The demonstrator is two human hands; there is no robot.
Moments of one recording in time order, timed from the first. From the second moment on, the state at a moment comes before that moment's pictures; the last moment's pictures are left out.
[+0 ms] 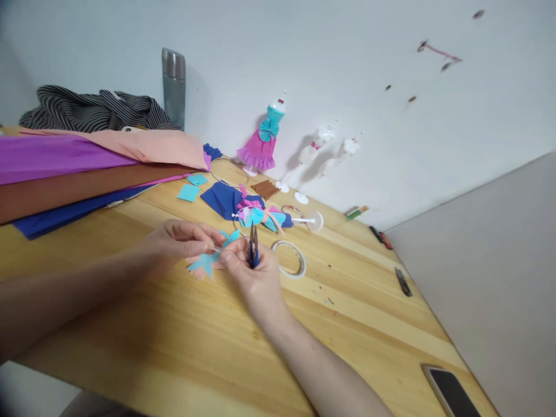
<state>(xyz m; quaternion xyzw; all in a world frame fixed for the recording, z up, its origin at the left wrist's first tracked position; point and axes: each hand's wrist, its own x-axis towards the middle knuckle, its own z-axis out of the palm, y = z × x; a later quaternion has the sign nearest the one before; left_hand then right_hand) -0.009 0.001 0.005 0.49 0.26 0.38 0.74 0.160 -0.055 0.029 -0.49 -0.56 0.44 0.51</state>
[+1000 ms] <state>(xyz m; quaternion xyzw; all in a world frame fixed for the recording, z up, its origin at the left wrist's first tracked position) -0.017 0.003 0.013 0.67 0.27 0.24 0.65 0.165 -0.056 0.040 -0.51 -0.66 0.39 0.38</state>
